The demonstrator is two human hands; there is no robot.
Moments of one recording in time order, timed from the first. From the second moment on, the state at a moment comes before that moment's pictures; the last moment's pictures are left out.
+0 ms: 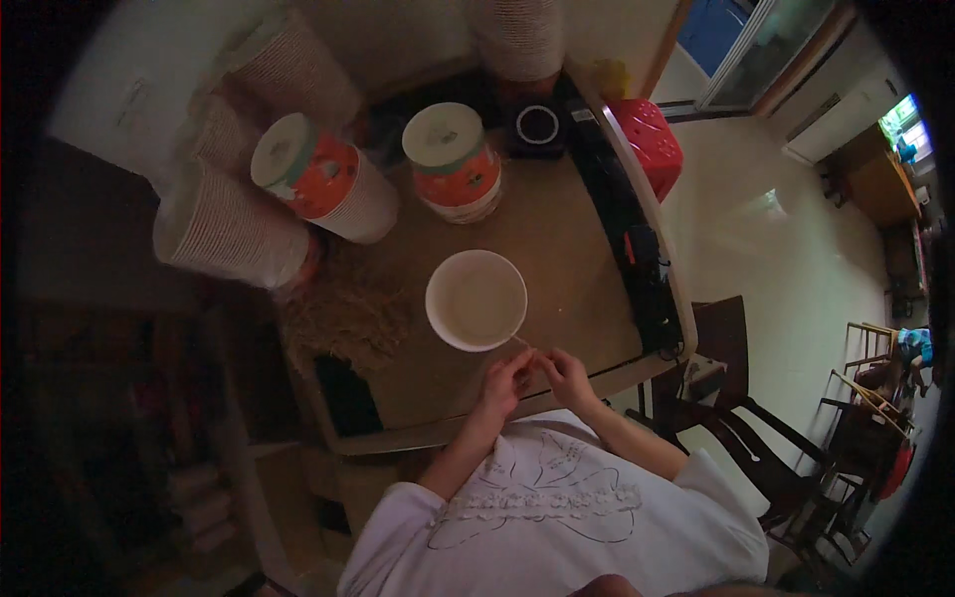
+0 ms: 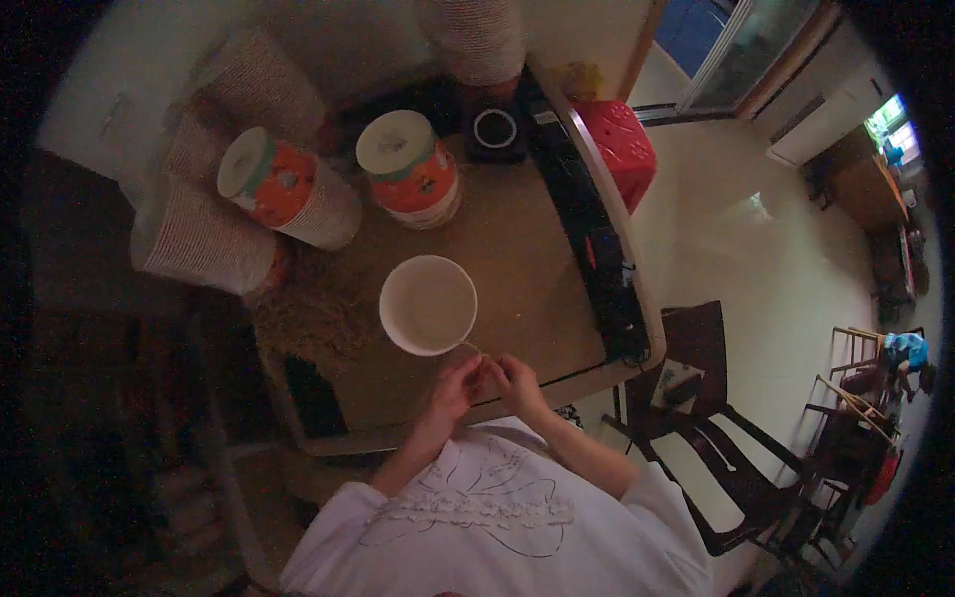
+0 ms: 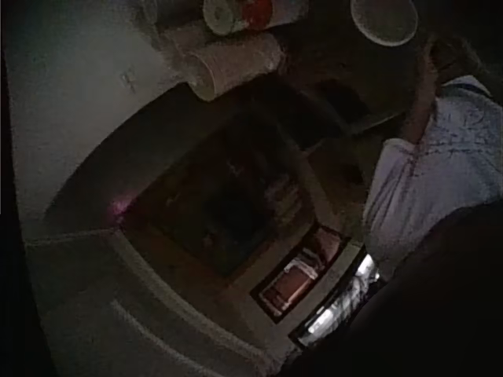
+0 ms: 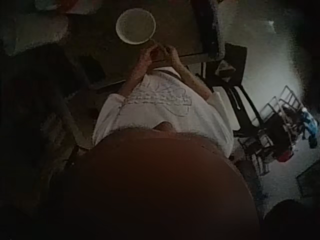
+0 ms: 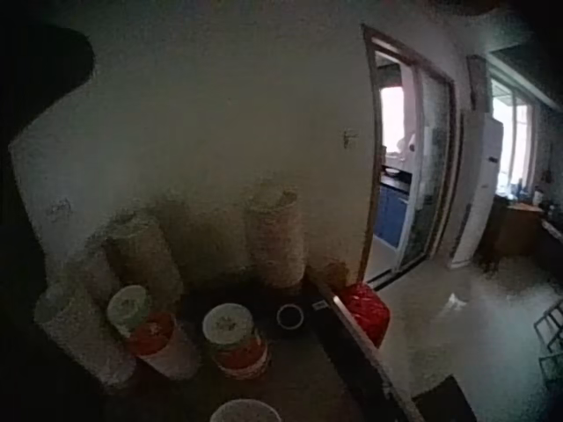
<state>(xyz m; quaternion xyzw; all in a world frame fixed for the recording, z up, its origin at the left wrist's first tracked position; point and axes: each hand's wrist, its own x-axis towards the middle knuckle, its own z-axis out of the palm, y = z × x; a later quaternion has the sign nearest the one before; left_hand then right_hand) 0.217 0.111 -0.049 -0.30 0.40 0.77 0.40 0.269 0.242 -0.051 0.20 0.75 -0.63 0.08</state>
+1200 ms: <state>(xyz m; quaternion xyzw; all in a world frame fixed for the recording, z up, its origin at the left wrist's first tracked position) 0.182 0.085 -0.095 -0.25 0.47 0.79 0.31 0.280 0.234 -0.065 0.21 0.62 -0.73 0.18</state>
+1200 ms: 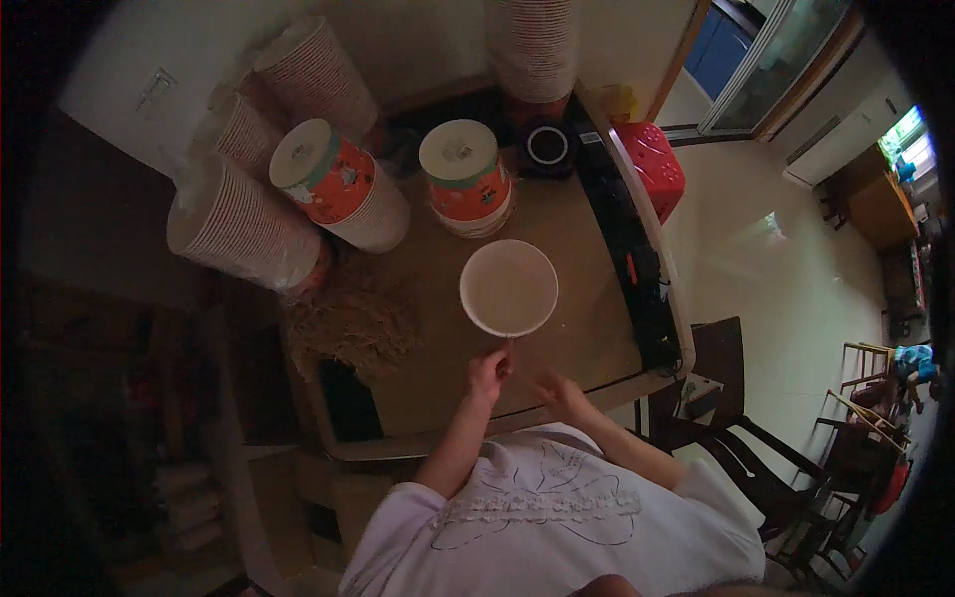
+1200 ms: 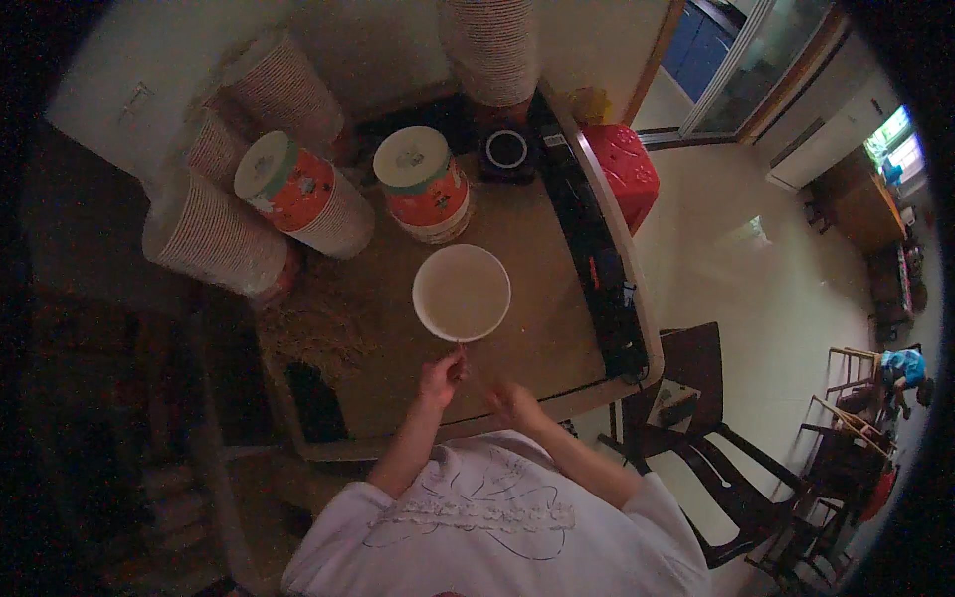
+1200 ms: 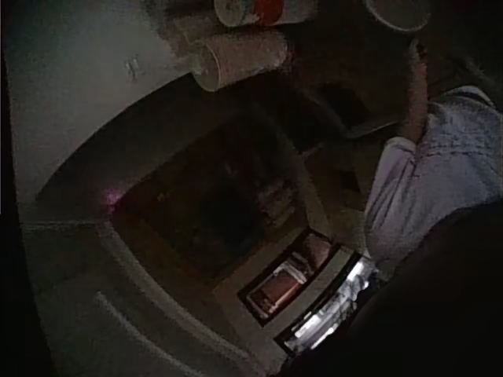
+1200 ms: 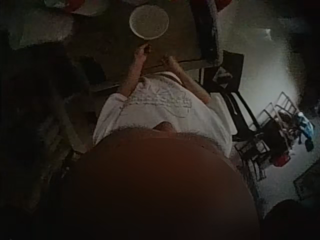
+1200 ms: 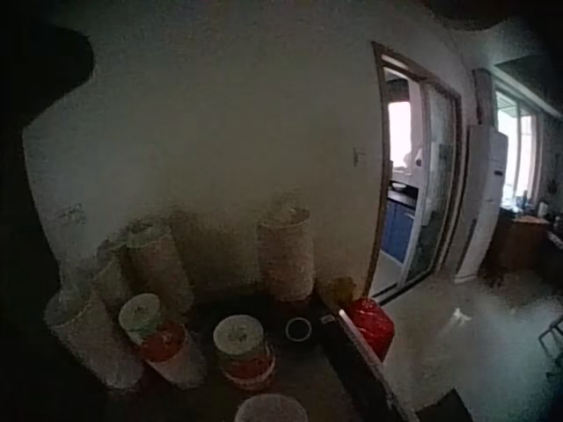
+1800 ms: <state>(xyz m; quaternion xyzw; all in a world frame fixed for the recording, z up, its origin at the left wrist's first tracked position) 0.168 0.095 -0.073 -0.12 0.71 0.66 0.21 0.215 0.221 -0.091 0.14 0.76 -0.64 0.06</state>
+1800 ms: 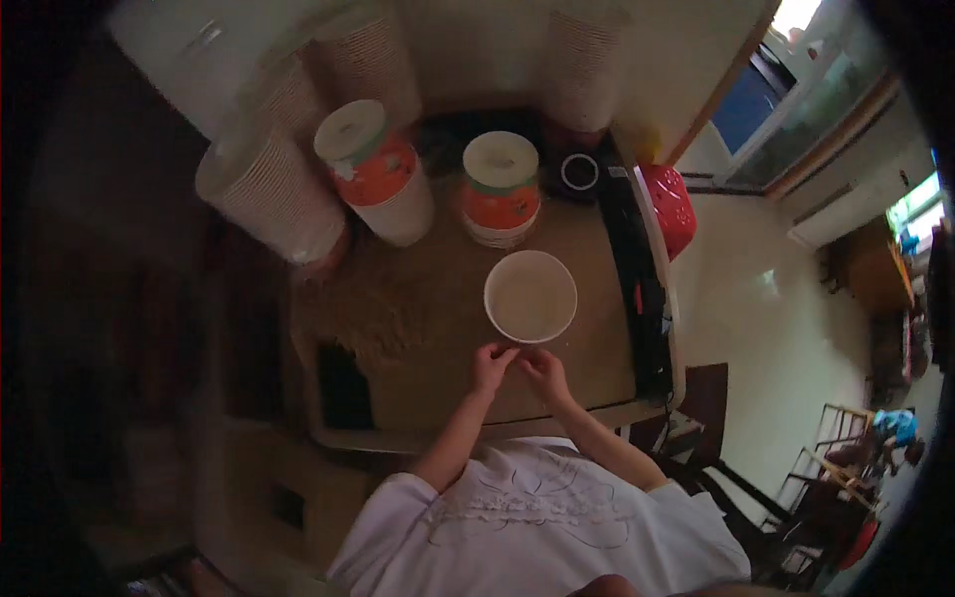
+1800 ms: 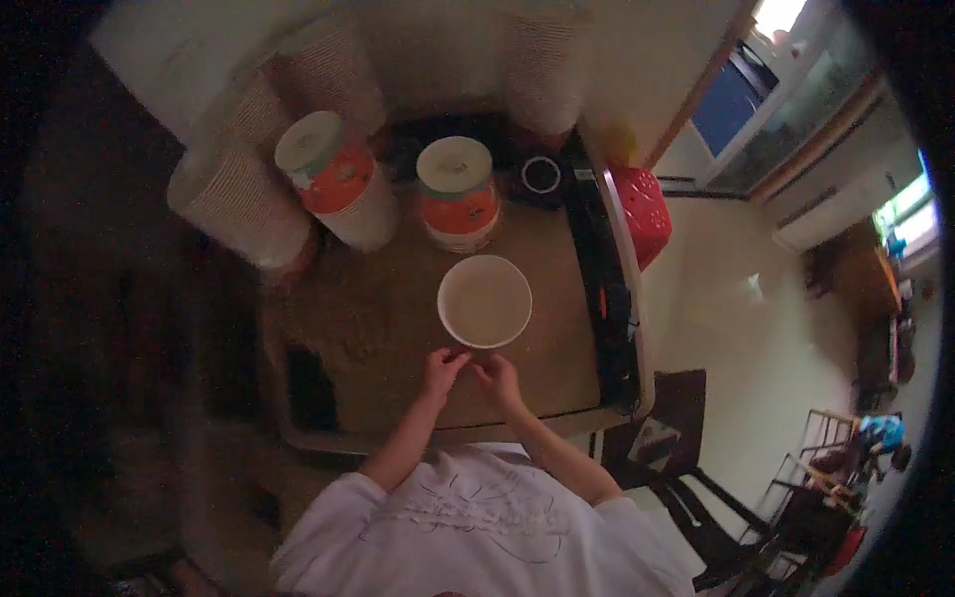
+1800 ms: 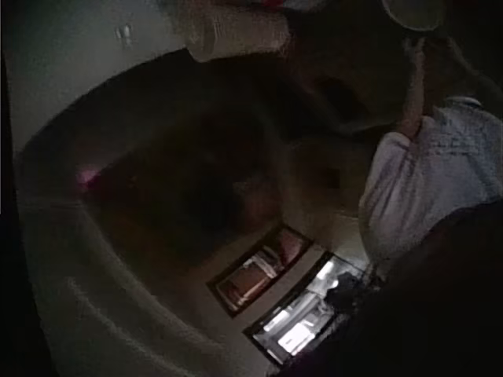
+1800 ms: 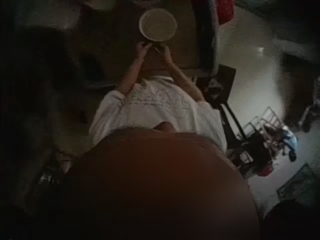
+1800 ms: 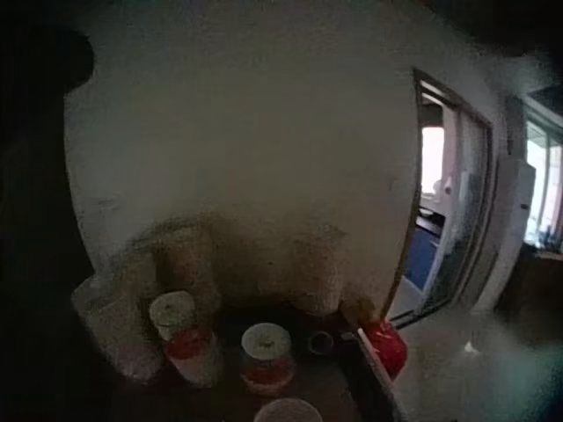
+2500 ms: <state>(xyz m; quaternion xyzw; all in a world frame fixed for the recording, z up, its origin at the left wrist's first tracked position) 0.159 0.084 -0.022 0.10 0.84 0.52 -0.09 0.192 0.229 -0.032 0.28 0.62 -0.73 0.07</state>
